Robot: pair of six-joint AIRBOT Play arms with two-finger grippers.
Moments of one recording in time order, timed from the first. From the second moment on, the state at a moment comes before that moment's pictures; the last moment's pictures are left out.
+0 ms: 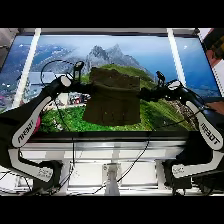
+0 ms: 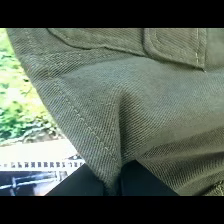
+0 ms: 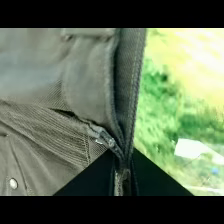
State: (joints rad) left arm -0.22 -1.66 1.21 1.00 -0.65 -1.14; right arm 0.00 -1.57 1.02 -0.82 0.83 1.29
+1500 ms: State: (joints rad) left arm 0.03 -1.21 1.09 1.02 -0.96 -1.18; right arm -0.01 -1.14 0.90 -1.34 1.14 1.22
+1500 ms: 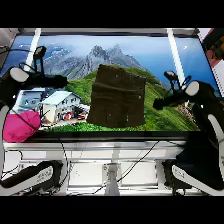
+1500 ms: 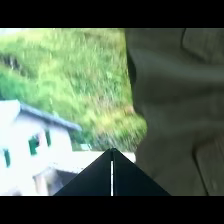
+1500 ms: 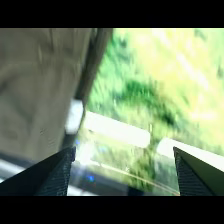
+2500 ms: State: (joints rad) left arm -0.02 -1.13 0.75 0.80 -0.99 -1.18; right arm -0.01 -1.16 0.67 -1.00 1.00 1.34
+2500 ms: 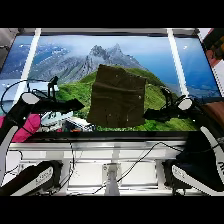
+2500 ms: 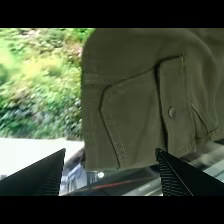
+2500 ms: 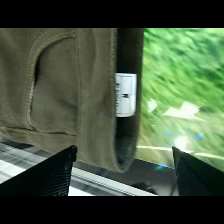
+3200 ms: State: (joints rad) left arm -0.06 -1.33 0.75 0.74 -0.94 -1.14; right arm -0.01 -1.19 0.58 -0.89 0.93 1.35
